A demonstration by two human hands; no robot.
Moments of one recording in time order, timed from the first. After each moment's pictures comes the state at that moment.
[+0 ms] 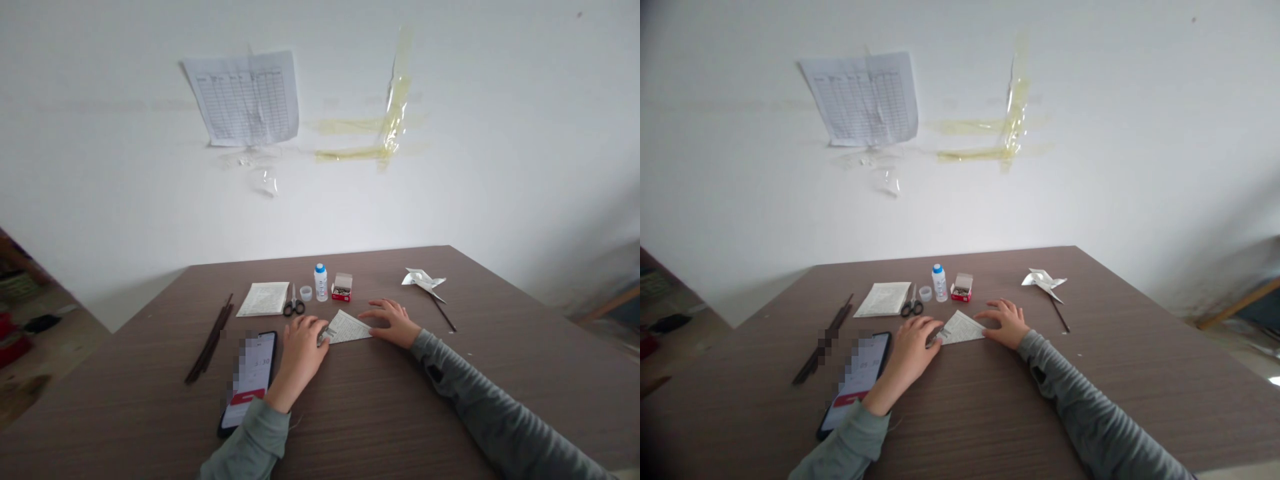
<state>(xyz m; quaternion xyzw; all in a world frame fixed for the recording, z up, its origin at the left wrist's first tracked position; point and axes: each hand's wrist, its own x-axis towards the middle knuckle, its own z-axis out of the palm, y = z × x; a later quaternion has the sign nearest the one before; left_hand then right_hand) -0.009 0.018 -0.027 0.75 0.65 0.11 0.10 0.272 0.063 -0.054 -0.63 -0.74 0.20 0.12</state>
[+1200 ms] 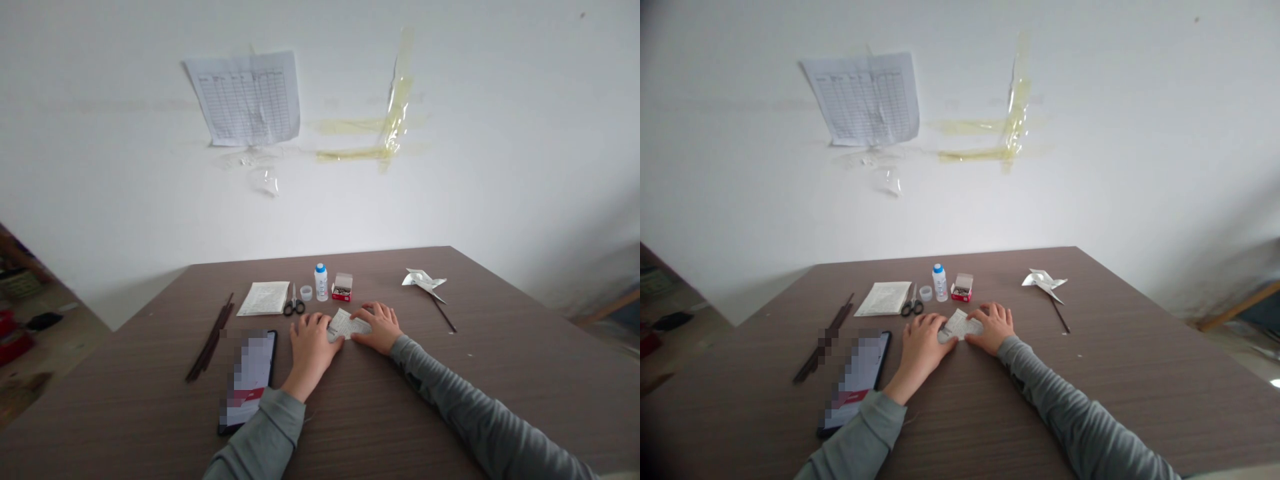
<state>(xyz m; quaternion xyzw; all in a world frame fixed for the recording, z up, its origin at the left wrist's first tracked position) 0.021 0.015 -0.020 0.72 0.68 0.11 0.11 0.229 0.057 -0.057 -0.66 -0.72 0.19 0.12</state>
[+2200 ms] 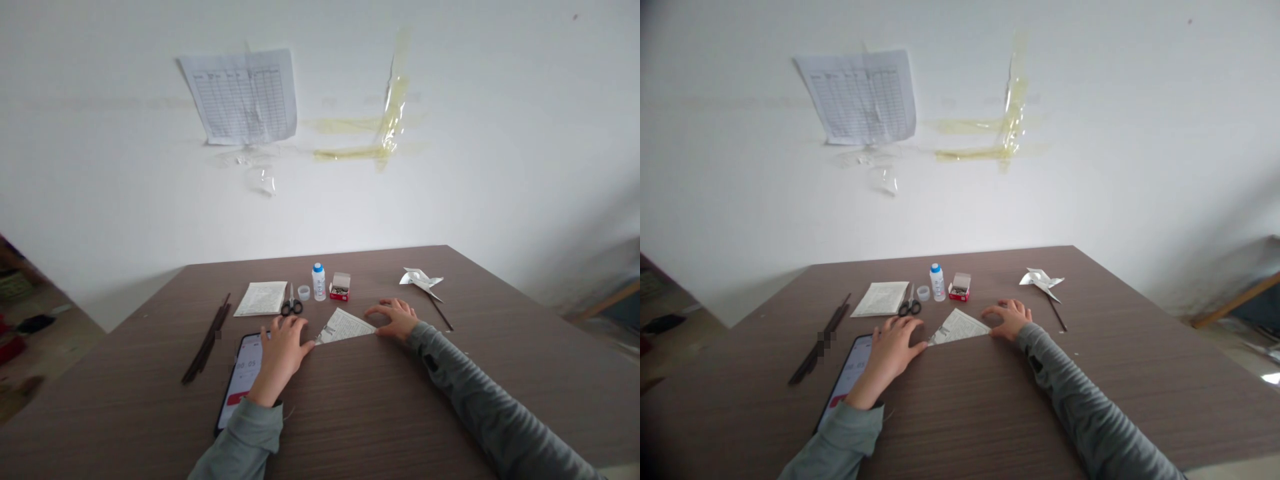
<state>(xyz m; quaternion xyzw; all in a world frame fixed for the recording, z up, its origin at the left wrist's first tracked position) -0.035 0.018 -0.016 0.71 0.69 0.05 0.08 0.277 0.073 -0.060 -0.70 -0.69 0.16 0.09</state>
